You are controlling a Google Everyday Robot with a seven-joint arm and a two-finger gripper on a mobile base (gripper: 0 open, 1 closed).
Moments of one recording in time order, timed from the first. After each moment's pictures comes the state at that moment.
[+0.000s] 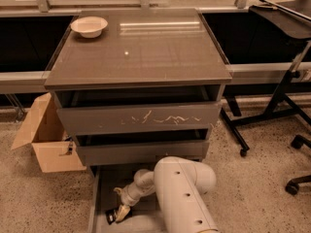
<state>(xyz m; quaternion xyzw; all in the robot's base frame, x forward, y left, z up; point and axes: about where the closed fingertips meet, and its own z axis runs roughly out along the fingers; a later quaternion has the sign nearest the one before) 0.531 0.182 0.096 -0.72 0.59 0.30 0.20</state>
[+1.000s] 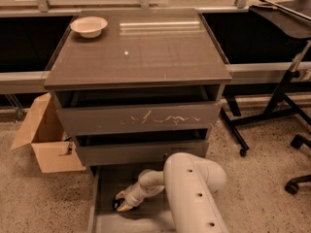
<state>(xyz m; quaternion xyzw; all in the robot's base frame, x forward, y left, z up) 0.537 0.167 0.121 -0.73 0.58 0.28 0.23</state>
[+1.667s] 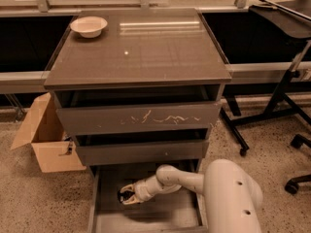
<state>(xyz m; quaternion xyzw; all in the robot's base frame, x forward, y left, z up) 0.542 0.130 0.204 -0.74 0.50 0.29 0.35</state>
